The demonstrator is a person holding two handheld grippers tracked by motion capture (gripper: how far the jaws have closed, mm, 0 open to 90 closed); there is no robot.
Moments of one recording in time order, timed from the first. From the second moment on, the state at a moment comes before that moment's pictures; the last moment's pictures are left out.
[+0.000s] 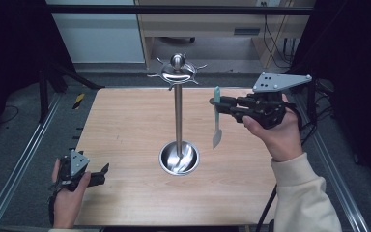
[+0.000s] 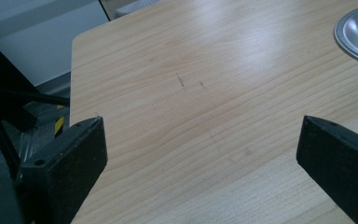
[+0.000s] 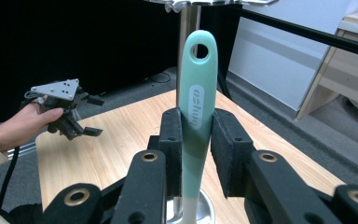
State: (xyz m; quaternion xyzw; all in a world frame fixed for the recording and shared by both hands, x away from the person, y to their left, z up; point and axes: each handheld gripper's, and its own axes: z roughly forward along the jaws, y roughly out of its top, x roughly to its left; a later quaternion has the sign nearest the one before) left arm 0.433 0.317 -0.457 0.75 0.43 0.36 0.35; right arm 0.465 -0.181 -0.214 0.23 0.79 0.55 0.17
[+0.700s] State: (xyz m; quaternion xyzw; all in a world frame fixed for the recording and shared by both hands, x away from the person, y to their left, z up) left arm 0.433 0.316 -0.457 0.75 0.43 0.36 0.35; right arm 0.463 -0.163 -0.204 0.21 0.79 0.54 0.17
